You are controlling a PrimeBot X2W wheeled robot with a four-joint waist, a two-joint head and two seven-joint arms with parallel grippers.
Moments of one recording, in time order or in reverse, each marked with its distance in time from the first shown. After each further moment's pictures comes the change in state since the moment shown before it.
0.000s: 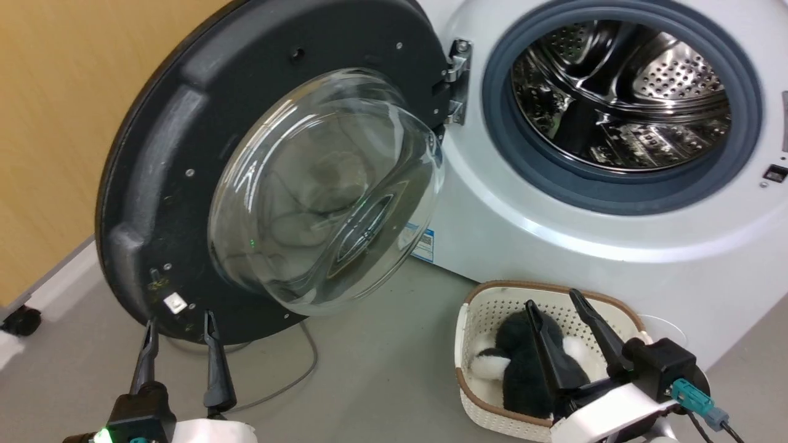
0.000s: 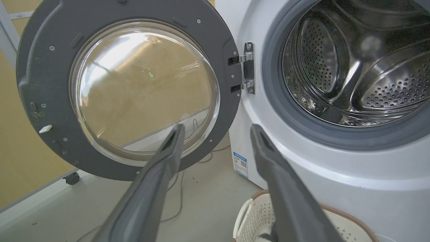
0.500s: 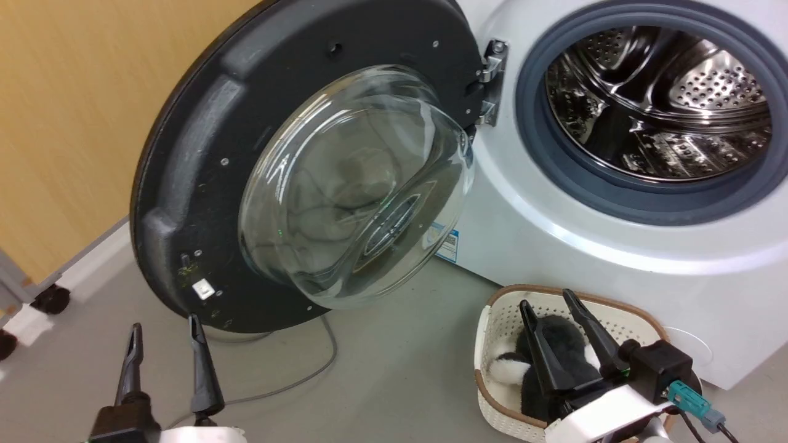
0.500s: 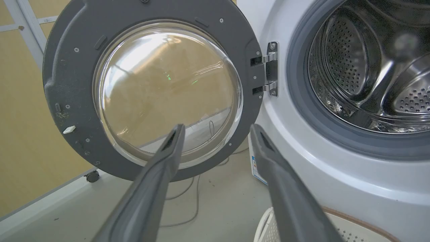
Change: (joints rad) left arm 0.021 0.000 0.019 -0.023 -0.010 0.020 -0.031; right arm -0.010 -0.006 0.031 0.019 0.039 0.000 -0.032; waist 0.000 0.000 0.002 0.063
